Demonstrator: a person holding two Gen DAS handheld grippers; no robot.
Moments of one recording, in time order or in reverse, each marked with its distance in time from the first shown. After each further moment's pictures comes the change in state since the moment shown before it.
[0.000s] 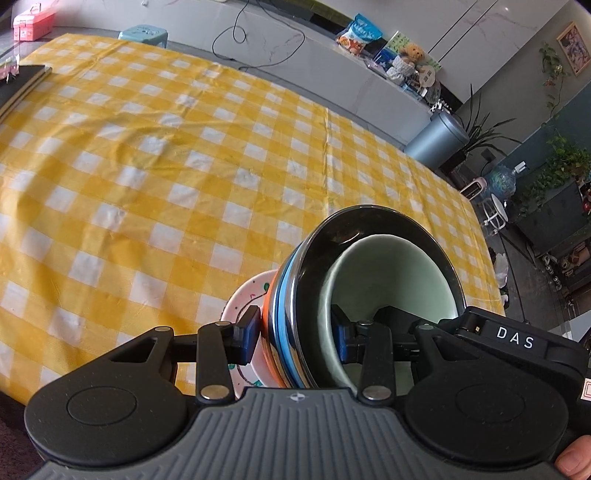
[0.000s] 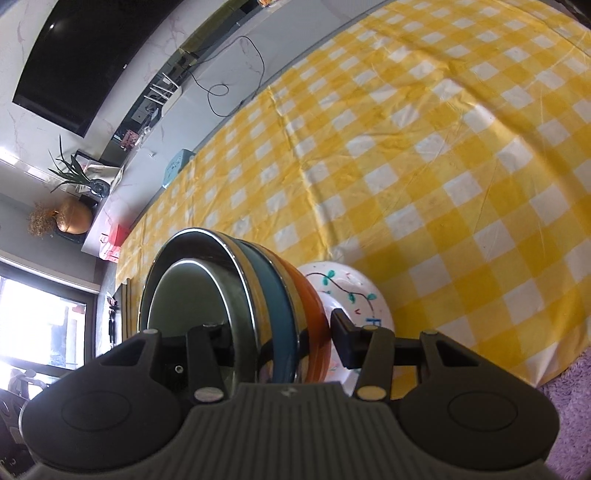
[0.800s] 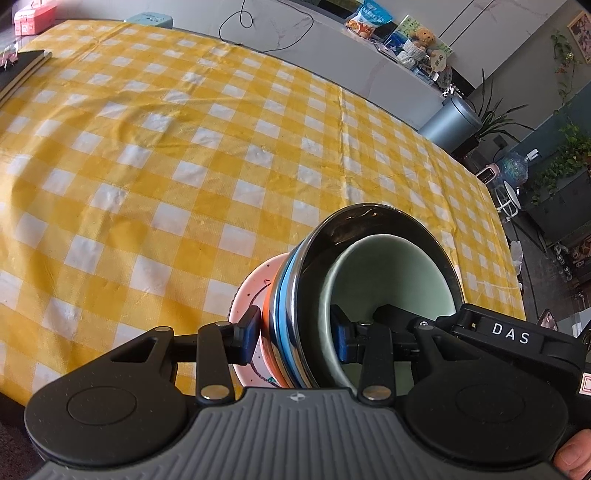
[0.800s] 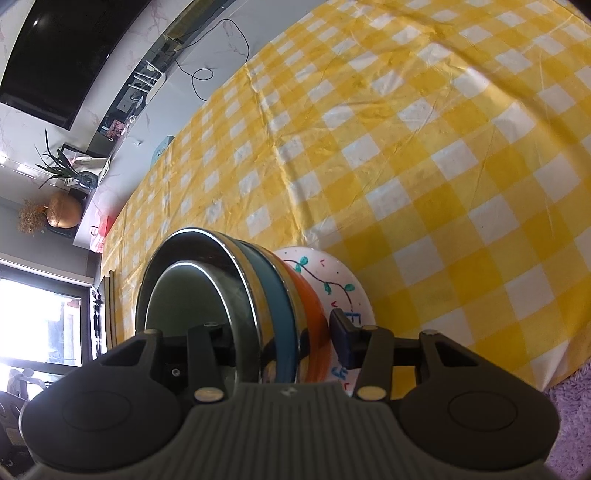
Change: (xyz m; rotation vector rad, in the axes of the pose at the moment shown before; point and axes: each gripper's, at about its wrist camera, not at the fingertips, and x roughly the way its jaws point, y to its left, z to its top) left arm 0.015 0.002 -0.006 0.013 0.032 0.039; right arm 0.026 -0.018 0.001 0.030 0.051 -0.015
